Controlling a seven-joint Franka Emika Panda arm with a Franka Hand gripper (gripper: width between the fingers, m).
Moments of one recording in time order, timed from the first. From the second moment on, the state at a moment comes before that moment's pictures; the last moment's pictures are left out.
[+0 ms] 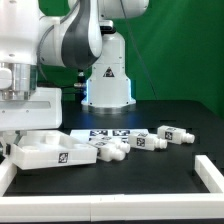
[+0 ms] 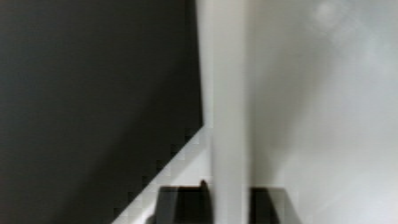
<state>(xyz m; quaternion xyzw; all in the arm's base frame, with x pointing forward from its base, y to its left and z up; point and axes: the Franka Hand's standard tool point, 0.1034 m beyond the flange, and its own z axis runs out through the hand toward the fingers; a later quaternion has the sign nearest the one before) 0.510 -0.218 0.042 0.94 0.32 0.05 0.07</state>
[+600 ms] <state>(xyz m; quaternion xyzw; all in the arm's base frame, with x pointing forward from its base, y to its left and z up) 0.547 -0.164 0.084 0.98 0.19 0.04 0.03</state>
